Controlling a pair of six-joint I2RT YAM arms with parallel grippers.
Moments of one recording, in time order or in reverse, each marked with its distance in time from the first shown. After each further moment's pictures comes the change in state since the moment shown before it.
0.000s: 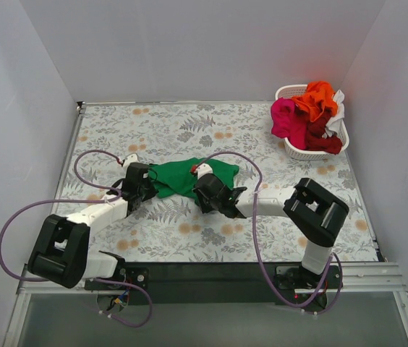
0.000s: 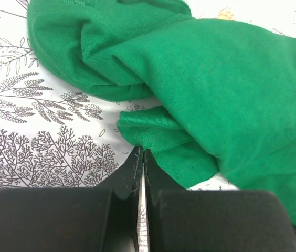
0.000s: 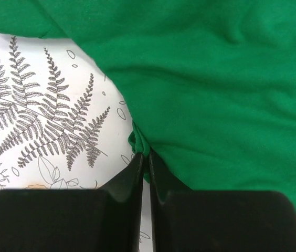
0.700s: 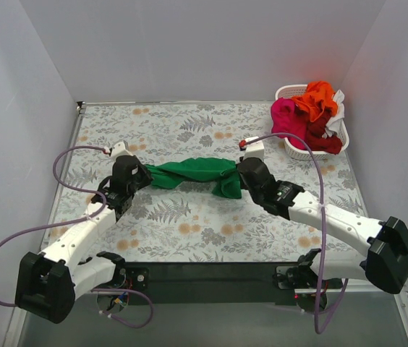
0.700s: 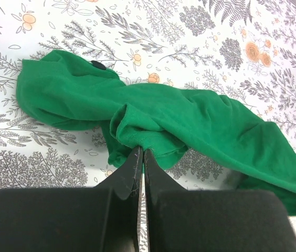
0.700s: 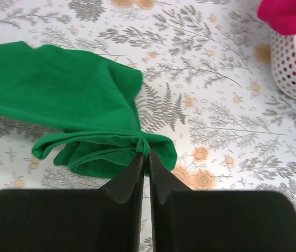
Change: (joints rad) left arm 0.000 -0.264 0.084 -0.100 -0.022 -0.010; right arm -0.133 -0.546 -0.083 -0.262 0.409 -0.109
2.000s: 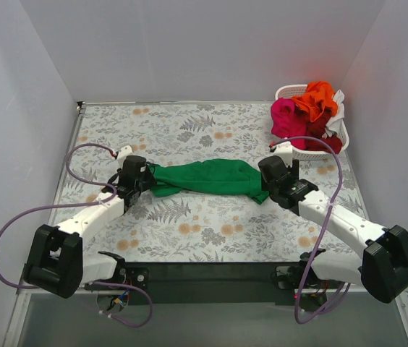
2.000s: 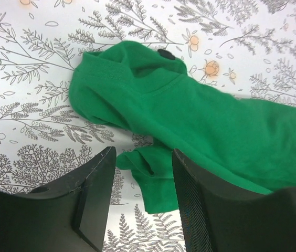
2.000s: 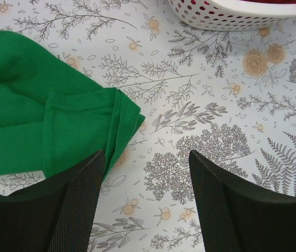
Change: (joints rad) left arm 0.000 0.175 0.000 0.005 -0.099 0.029; right arm -0.259 -0.053 -0.099 -0.185 0.092 0.049
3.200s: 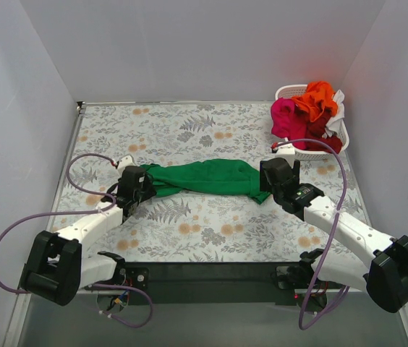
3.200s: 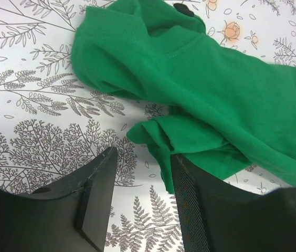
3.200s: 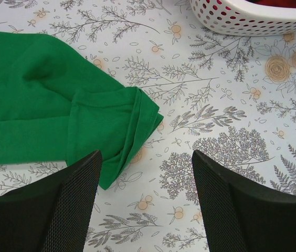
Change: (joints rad) left arm 0.000 -0.052 -0.127 0.044 0.059 0.002; right arm 0.000 -0.078 -0.039 0.034 -0.093 -0.004
